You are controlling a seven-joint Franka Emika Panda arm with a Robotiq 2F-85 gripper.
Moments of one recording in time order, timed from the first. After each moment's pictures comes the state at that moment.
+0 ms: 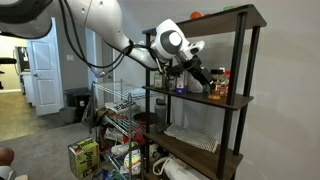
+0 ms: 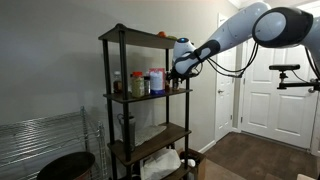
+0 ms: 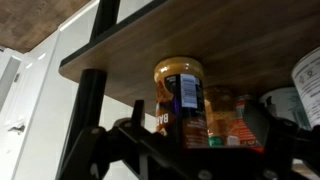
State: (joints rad) arm 0.02 0.39 -0.20 -1.51 -0.44 2.53 0.76
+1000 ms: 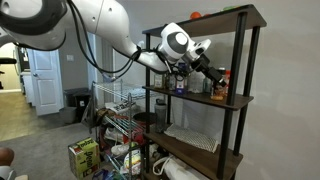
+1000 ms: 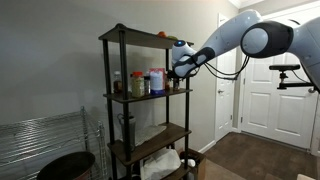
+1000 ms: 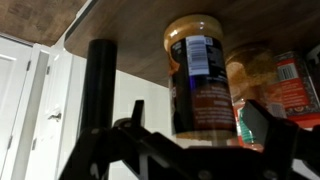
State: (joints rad) arm 0.09 0.49 -0.35 -1.37 -0.50 2.53 0.96
